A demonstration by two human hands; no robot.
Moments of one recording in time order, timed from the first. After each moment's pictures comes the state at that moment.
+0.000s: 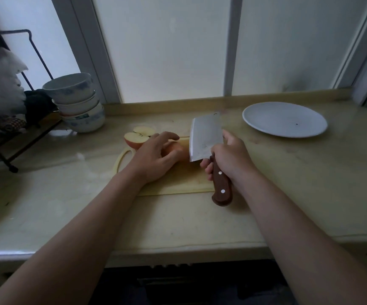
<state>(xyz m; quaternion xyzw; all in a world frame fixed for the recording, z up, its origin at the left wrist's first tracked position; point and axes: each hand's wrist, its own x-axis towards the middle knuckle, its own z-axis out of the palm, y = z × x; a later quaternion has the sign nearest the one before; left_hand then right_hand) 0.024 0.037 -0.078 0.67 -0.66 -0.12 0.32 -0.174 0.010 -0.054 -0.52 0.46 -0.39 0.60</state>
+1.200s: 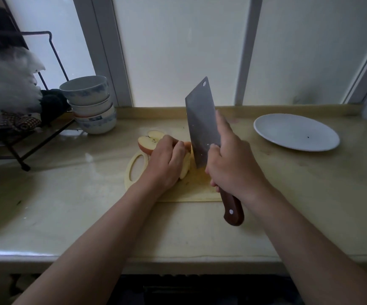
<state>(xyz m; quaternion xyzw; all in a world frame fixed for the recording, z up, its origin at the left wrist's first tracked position) 0.009 0.046 -0.074 0.67 -0.58 -0.12 0.44 -0.158 0.046 -0.025 -0.78 0.44 -0.35 0.27</state>
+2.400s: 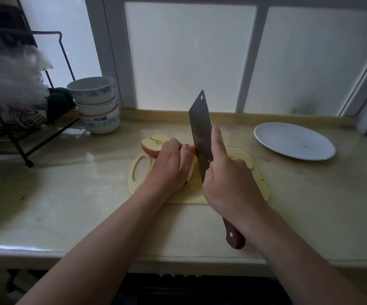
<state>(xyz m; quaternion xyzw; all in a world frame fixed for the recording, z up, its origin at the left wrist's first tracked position) 0.004 0.047 -0.077 0.67 -0.59 -0.07 0.45 -0.155 0.079 -0.029 -0.83 0.48 -0.26 0.15</state>
